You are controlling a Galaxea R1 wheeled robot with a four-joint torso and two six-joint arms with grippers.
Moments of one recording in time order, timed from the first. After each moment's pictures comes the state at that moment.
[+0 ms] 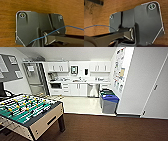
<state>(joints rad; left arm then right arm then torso) 1.46 2.67 -2.18 0.02 -0.05 0.03 -1.55 2.63 -2.09 0.01 0.13 0.07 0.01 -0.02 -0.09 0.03</state>
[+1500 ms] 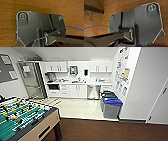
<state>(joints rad) 1.45 2.67 -2.18 0.02 -0.05 0.03 -1.55 2.63 -2.09 0.00 0.13 0.07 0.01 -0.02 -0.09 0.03</state>
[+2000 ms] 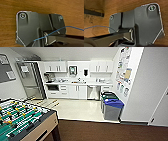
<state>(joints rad) 1.46 2.67 -2.18 0.02 -0.05 0.03 -1.54 2.63 -2.09 0.00 0.13 0.07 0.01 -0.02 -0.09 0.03</state>
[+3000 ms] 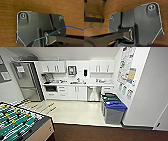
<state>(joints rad) 1.46 2.67 -2.18 0.02 -0.05 0.03 -1.55 2.63 -2.09 0.00 0.13 0.07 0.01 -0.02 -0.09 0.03</state>
